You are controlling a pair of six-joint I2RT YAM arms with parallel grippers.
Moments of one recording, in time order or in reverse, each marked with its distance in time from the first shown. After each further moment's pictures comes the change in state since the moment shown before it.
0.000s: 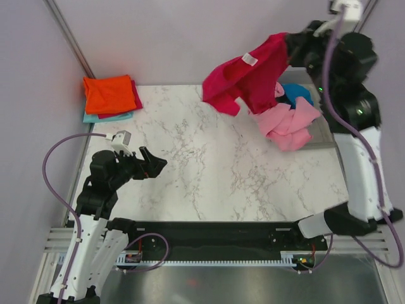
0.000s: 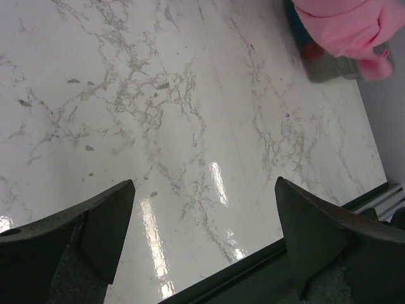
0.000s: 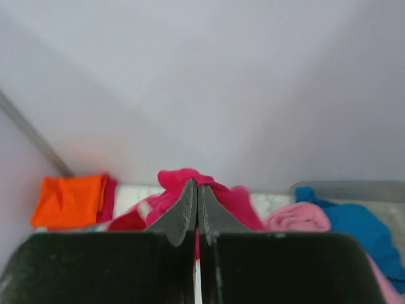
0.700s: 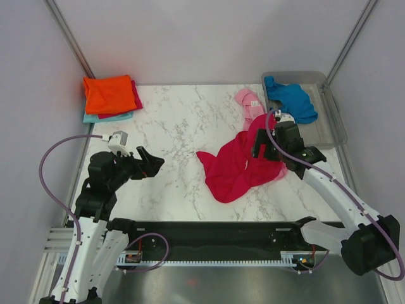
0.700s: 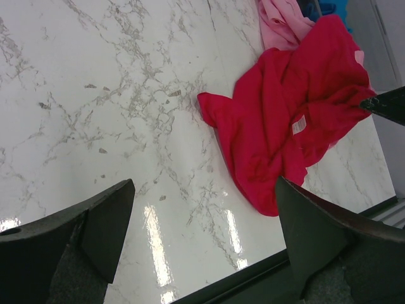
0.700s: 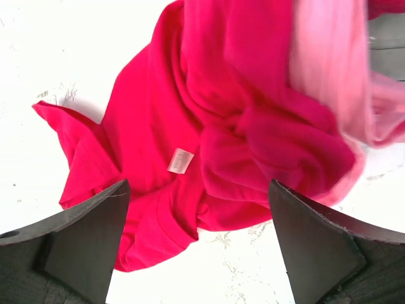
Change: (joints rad) left arm 0.018 -0.023 0.000 -0.005 -0.037 0.000; right arm -0.022 -0.451 -1.324 0.057 -0.047 0.234
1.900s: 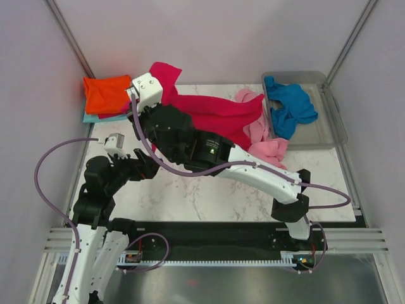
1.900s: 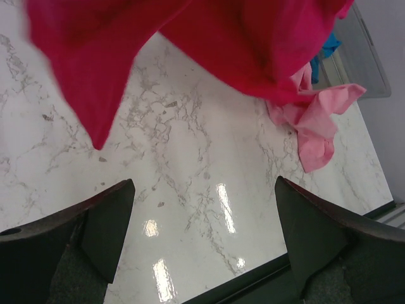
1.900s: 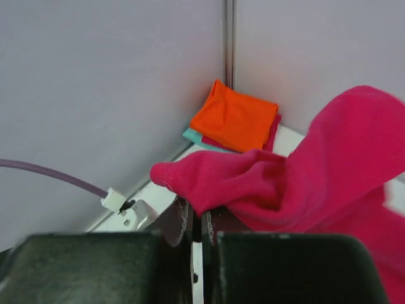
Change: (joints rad) left arm 0.006 -0.063 0.000 0.001 -0.001 0.000; right arm 0.932 0.901 1.591 0.063 0.520 -0.328
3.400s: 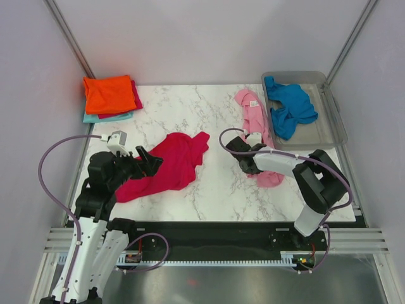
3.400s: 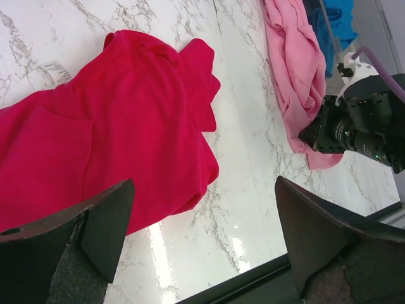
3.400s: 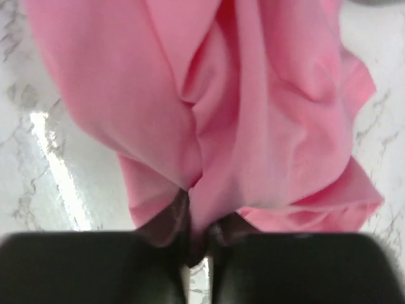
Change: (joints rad) left arm 0.000 0.061 0.000 0.000 -0.016 0.000; right arm -0.631 -0.308 -1.524 -0.096 0.007 0.594
